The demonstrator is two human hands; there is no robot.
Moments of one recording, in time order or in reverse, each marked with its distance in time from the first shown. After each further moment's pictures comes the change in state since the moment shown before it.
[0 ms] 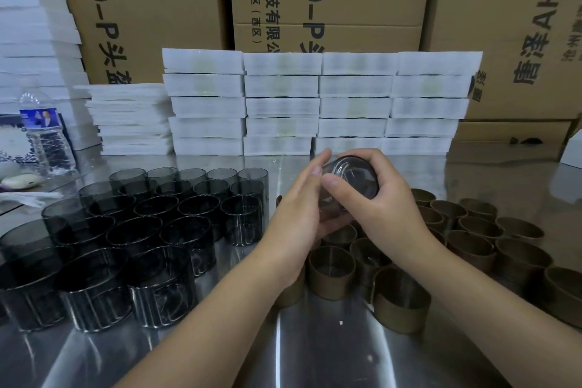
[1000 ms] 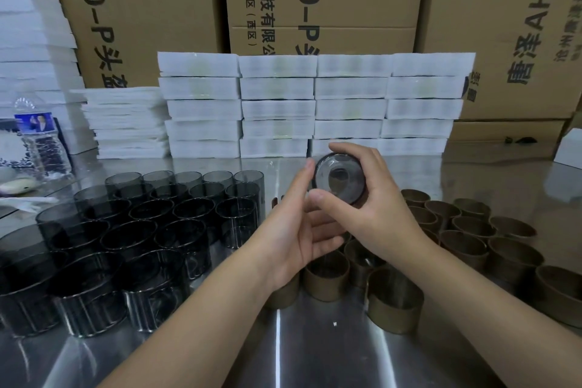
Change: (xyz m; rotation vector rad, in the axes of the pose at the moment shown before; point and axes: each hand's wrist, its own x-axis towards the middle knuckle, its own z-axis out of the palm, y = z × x) left_hand -0.006 0.012 -0.002 -0.144 -0.108 -0.398; right_hand 0.000 0.004 -0.007 -0.184 -0.101 -0.119
